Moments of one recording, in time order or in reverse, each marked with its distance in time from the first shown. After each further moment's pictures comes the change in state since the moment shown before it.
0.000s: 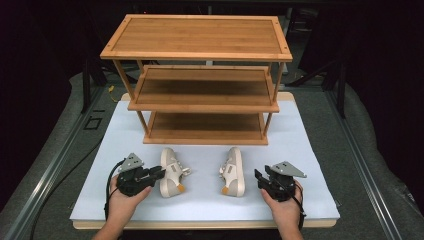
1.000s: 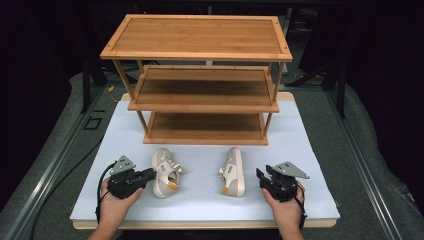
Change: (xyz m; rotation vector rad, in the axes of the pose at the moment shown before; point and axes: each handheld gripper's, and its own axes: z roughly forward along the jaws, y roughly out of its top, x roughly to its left) left arm 0.015 -0.014 -0.018 0.024 0.062 -0.030; right arm -0.002 0.000 -0.004 -0.021 -0.005 0.013
